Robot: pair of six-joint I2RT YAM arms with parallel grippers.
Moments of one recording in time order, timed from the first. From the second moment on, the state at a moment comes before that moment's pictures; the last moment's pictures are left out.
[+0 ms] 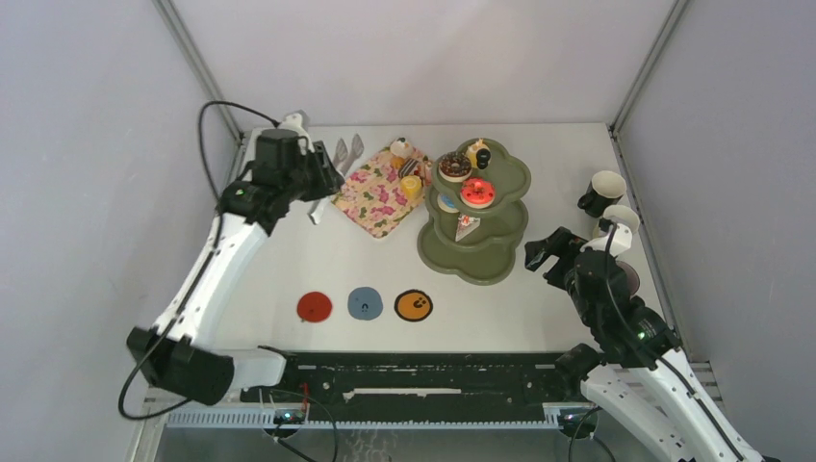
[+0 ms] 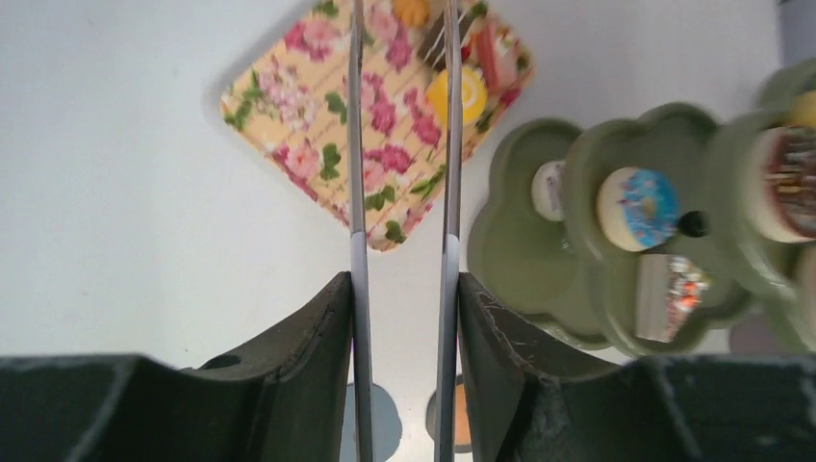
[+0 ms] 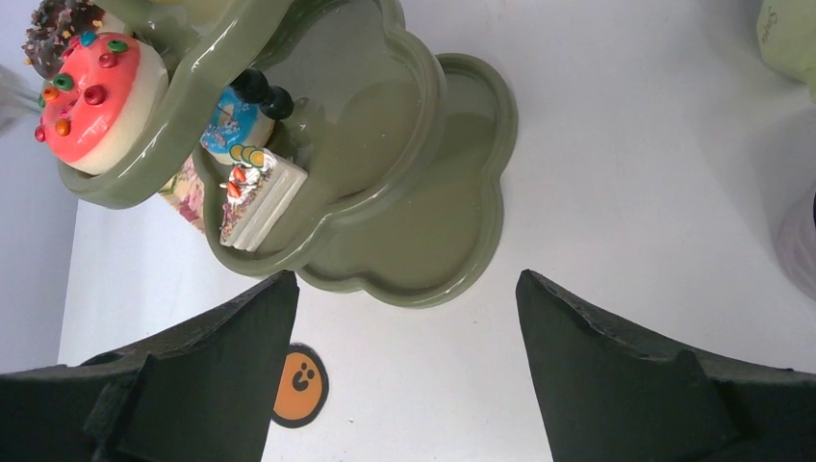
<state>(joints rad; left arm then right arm) -0.30 1.23 1.42 -0.71 -0.03 -0.41 0.56 0.47 0.72 -0.71 0.46 0.74</state>
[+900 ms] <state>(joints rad) -0.35 1.69 1.30 -0.40 0.24 -0.65 0.56 0.49 0.72 -0.71 0.46 0.74</state>
